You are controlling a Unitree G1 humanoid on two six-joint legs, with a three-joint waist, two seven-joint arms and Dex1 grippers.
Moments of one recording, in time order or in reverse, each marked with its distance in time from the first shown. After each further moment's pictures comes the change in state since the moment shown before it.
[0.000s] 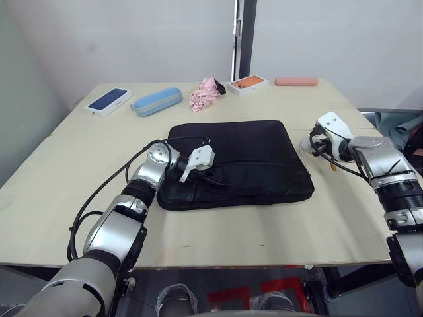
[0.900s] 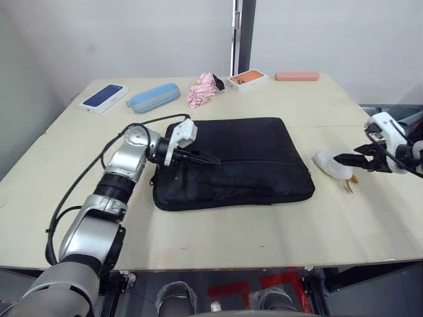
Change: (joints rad) left arm 0.041 0.218 0.127 -0.445 -0.185 0.438 -0.006; right arm 0.160 -0.341 -0.223 -0.116 0.311 0.218 0.329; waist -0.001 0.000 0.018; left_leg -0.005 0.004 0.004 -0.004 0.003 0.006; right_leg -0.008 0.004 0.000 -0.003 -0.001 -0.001
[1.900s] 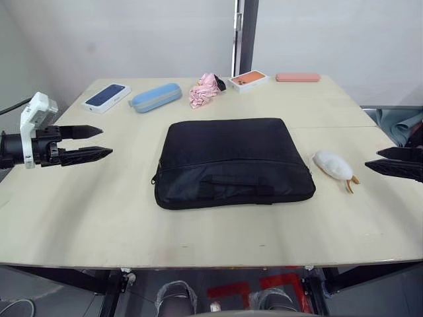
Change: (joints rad) left arm 0.448 0.604 0.525 -0.238 -0.263 0.465 0.121; right arm 0.374 -0.158 -0.364 -0.148 0.273 -0.015 0.258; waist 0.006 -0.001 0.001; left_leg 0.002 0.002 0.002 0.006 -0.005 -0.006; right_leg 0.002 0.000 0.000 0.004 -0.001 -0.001
